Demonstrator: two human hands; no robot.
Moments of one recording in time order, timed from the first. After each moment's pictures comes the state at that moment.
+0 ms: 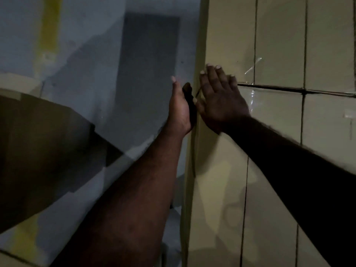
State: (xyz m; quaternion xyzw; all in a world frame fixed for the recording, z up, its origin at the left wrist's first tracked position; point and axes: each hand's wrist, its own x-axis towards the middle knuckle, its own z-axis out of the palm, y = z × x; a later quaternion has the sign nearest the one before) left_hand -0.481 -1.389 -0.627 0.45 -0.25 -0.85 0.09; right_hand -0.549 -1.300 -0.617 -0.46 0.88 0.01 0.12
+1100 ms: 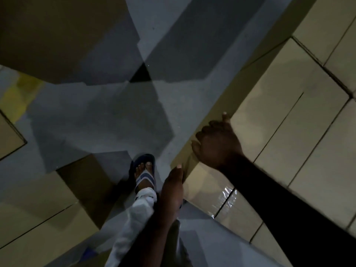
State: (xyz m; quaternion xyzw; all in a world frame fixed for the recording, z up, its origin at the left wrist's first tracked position) left_hand -0.141 -1.128 -0.623 0.67 -0.29 -0.68 -0.02; right_hand -0.307 -1.183 -0.609 -0.71 0.67 0.17 0.13
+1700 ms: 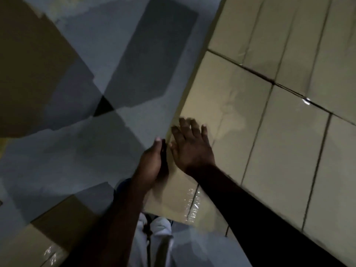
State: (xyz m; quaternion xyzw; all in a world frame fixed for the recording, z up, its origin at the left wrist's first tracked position) left_hand -0.229 -1.207 -0.603 0.58 -0.36 -0.73 0.02; right_hand -0.350 -1.148 -0.586 -0.53 0.82 0.04 0.19
